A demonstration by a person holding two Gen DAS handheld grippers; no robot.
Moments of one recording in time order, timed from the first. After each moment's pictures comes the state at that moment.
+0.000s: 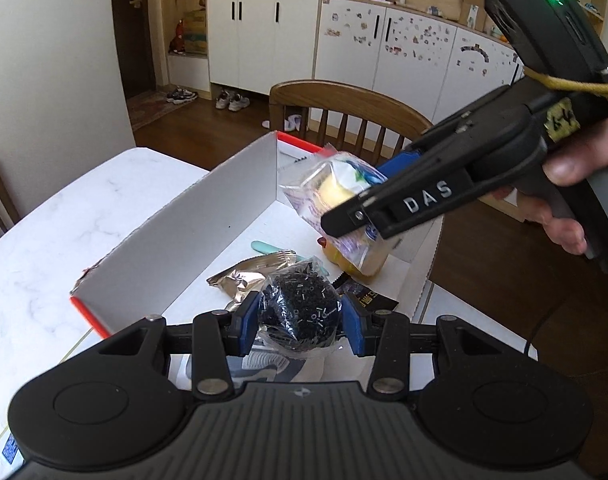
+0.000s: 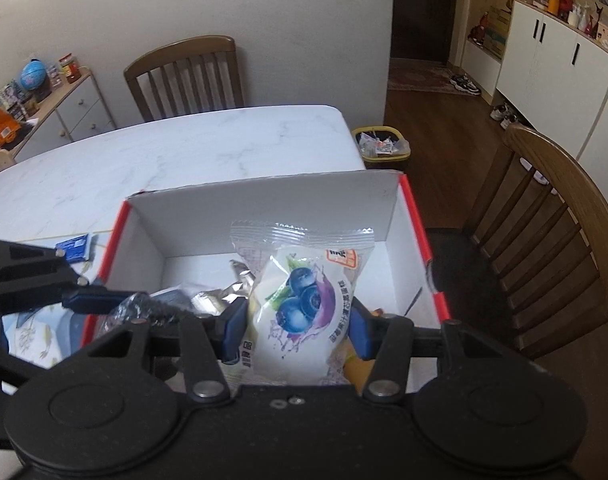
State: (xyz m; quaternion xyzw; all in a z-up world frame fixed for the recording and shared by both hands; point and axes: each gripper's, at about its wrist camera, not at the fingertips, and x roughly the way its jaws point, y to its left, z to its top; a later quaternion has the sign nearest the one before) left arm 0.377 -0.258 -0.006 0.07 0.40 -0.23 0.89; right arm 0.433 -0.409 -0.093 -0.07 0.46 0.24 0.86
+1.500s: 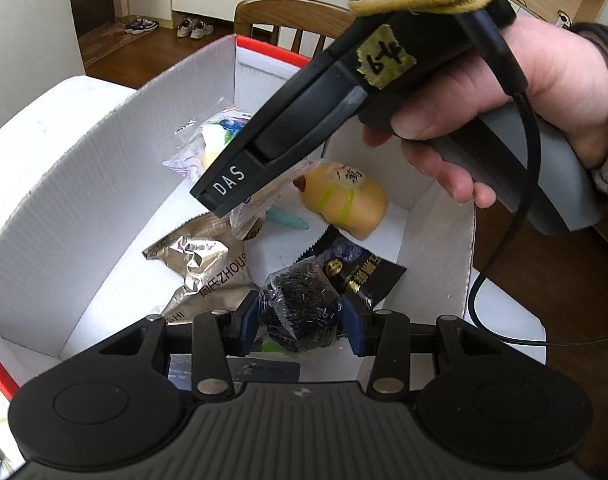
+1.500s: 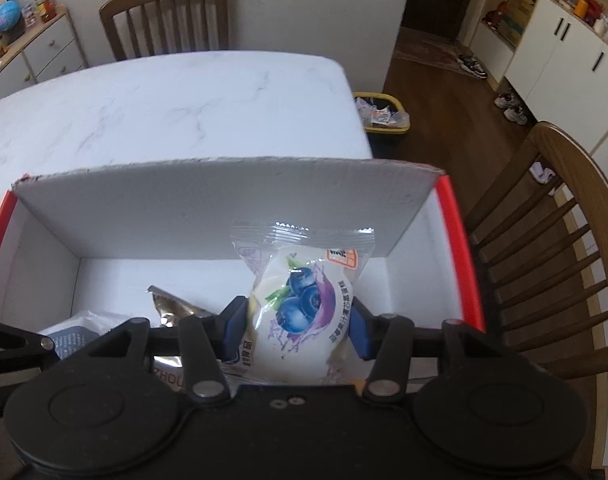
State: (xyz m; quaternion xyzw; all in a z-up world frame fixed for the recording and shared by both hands) left arm 0.430 -0.280 -0.068 0.07 0.50 -0.28 0.82; right arm 0.513 -0.359 -0.172 -0.16 0.50 0.23 0.82
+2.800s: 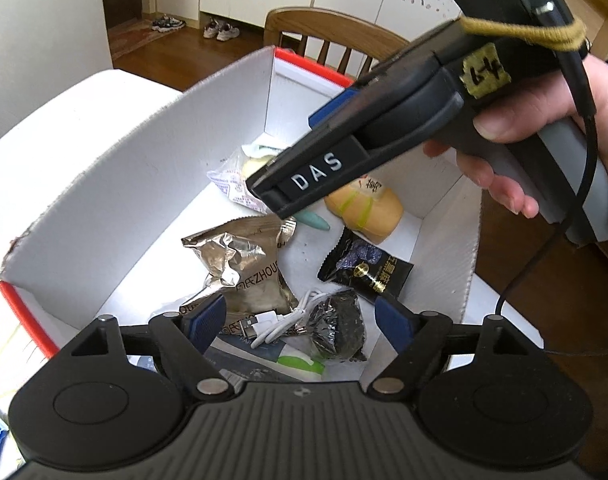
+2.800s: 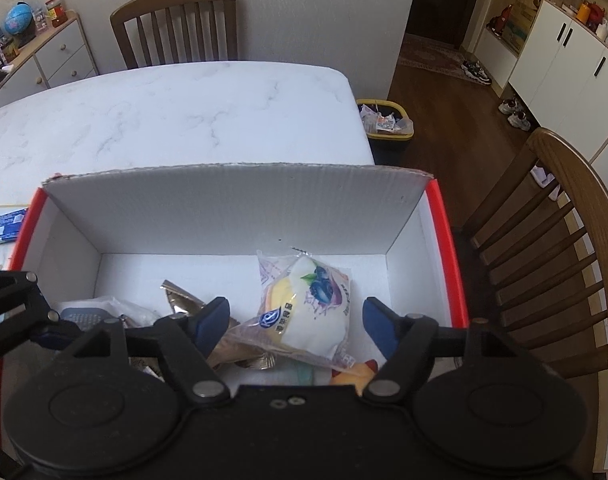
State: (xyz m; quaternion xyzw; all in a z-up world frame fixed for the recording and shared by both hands) left arm 0.420 -0.257 -0.045 0.04 0.49 -0.24 0.83; right arm 0.496 -0.370 -0.146 -0.15 0.49 0.24 0.83
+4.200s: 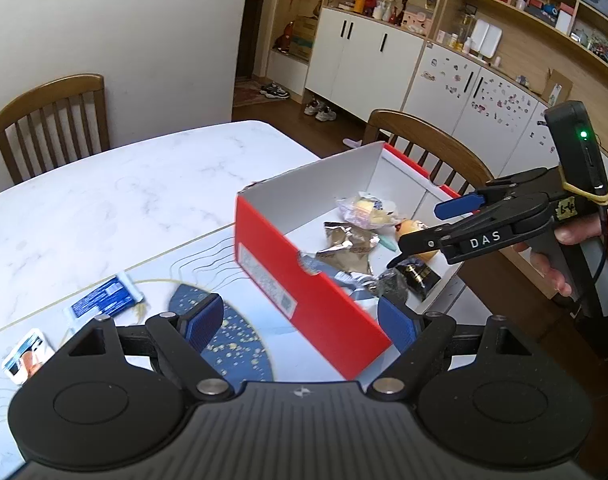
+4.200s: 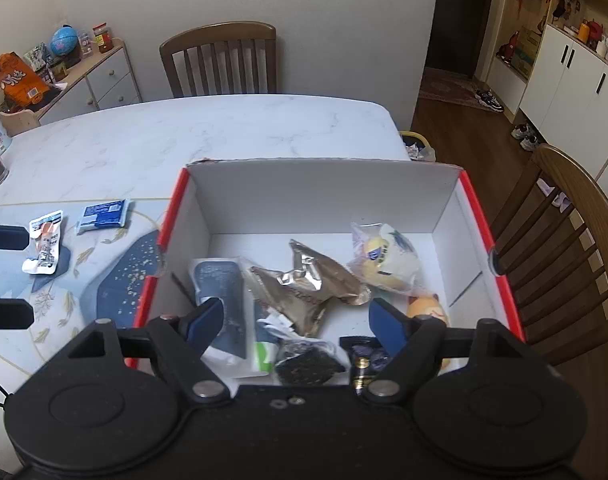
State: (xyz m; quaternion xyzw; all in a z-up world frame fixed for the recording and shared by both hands) left arm 0.268 -0.132 0.034 -0.05 0.39 -0.11 0.91; right arm 0.382 -0.362 -0.096 -0.12 0.45 0.27 0.85
